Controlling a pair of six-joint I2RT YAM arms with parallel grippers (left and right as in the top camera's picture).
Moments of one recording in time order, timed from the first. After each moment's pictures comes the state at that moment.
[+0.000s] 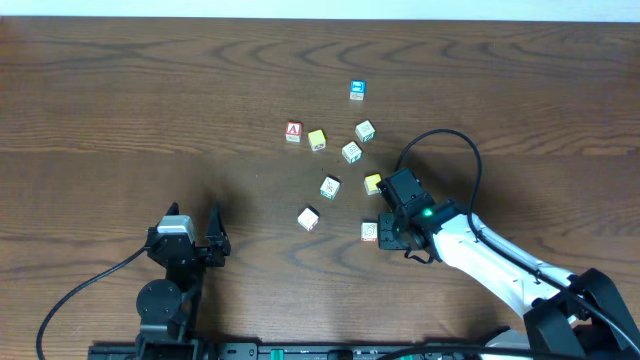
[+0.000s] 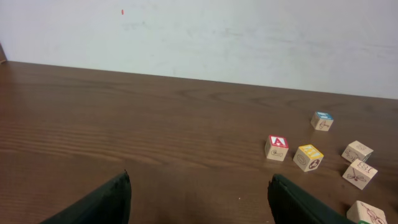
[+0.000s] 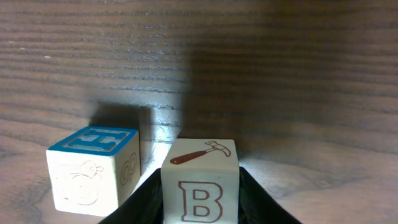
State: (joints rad) left arm -0.06 0.01 0.02 -0.12 -0.02 -0.12; right arm 0.56 1.52 0.74 -0.56 0.02 0.57
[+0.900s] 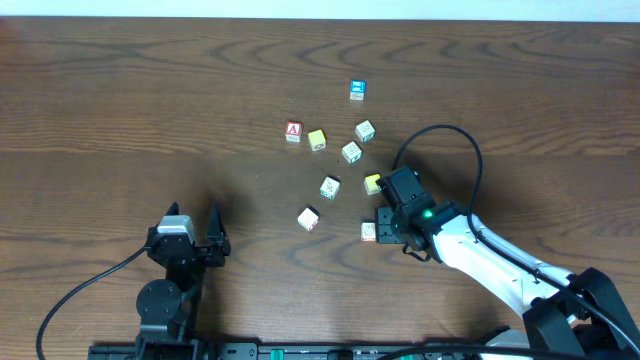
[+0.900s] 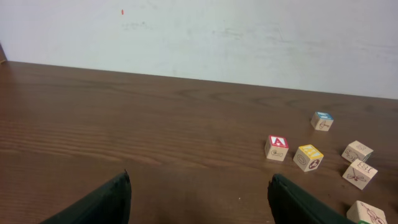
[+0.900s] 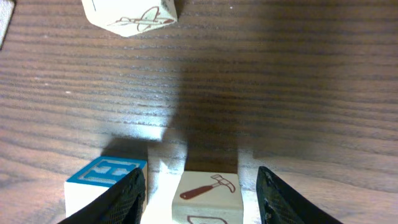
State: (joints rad) left arm -0.06 0.01 0.02 -0.12 -0.02 -0.12; right arm 0.56 1.52 0.74 -0.48 0.06 0.53
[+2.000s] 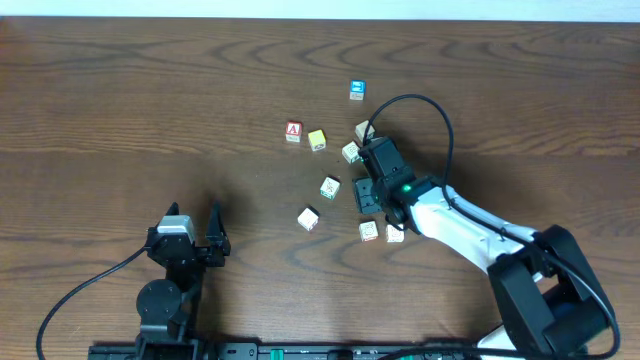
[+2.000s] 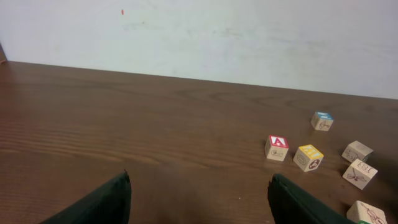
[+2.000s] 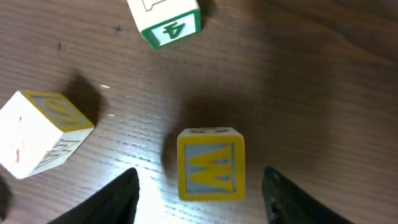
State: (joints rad) left arm -0.06 0.01 0.02 -0.12 -0.02 -0.12; right arm 0.56 1.72 0.91 -0.29 0.11 0.31
